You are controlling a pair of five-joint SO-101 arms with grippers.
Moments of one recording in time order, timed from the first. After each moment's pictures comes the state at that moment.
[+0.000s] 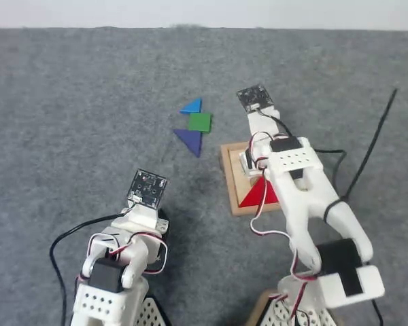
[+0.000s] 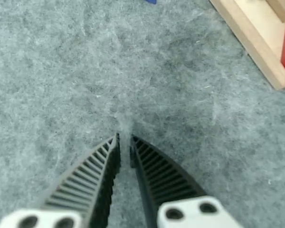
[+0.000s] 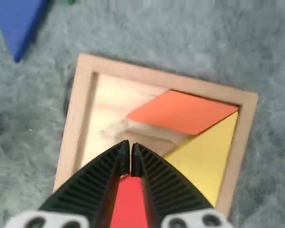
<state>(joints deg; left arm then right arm) 8.0 -103.0 97.1 72.0 0.6 -17.0 -2.3 32.9 46.4 7.8</state>
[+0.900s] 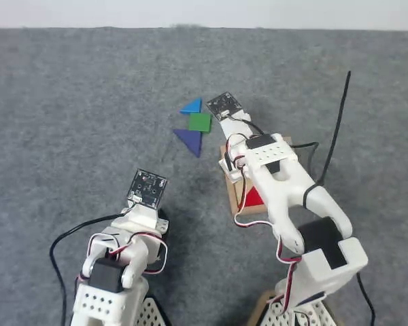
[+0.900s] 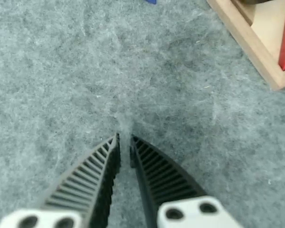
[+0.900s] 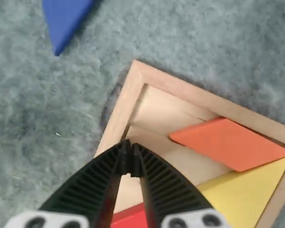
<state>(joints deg) 8.0 -103.0 97.1 72.0 0.6 -23.3 8.6 26.6 45.9 12.3</state>
